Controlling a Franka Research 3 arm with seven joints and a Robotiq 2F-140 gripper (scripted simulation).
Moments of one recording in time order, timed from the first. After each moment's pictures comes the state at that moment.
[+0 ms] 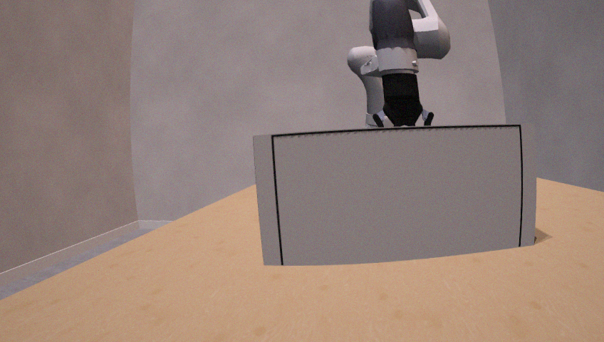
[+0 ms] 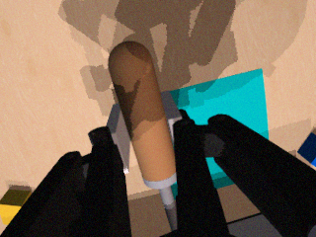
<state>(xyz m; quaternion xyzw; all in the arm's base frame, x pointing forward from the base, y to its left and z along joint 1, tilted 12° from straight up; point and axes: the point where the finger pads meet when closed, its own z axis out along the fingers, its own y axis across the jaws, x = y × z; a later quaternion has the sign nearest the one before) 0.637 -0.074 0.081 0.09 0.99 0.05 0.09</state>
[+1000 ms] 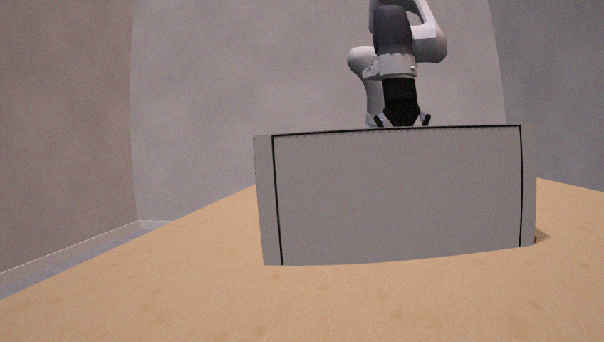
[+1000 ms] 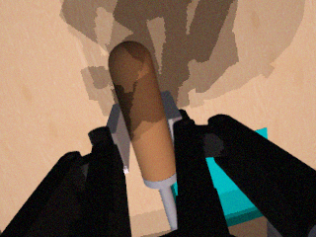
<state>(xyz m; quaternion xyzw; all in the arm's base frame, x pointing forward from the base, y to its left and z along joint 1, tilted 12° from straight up) 0.582 -0.062 0.071 0.09 0.99 0.05 0.09</state>
